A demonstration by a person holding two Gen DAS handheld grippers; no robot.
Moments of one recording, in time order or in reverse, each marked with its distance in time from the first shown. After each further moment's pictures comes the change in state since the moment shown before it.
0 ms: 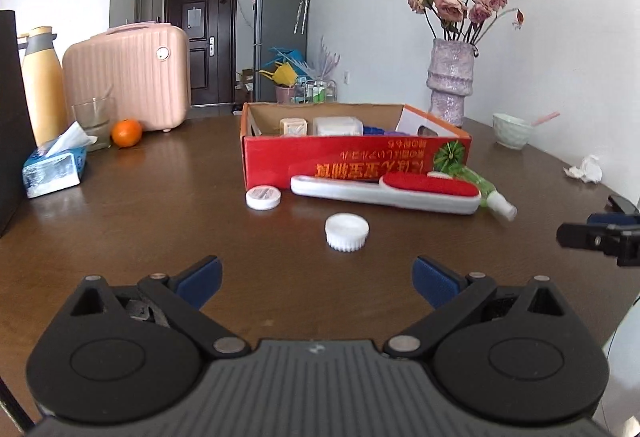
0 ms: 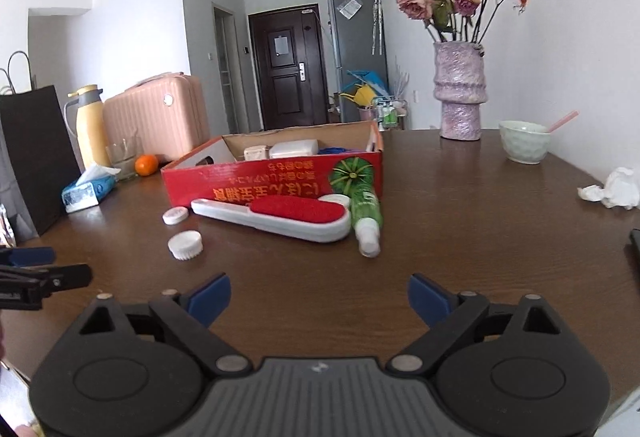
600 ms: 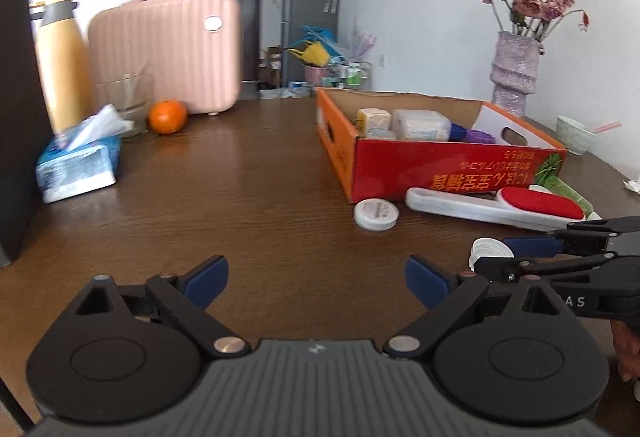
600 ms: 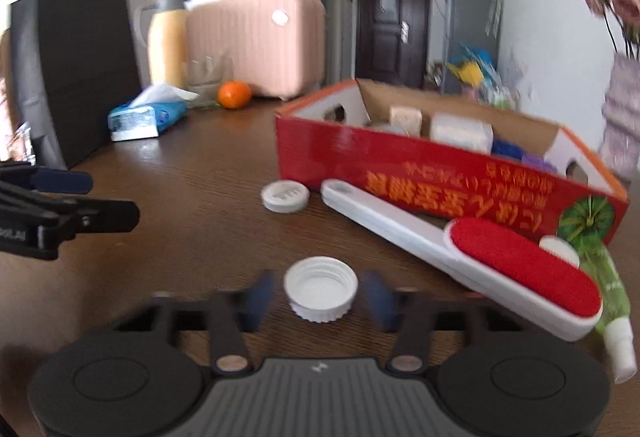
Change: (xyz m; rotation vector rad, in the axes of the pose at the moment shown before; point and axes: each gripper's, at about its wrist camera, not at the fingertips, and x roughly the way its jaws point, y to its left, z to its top) left arm 0.070 0.099 0.033 -0.027 0.076 0.039; right arm 0.163 0.134 0.032 -0.225 0.171 0.174
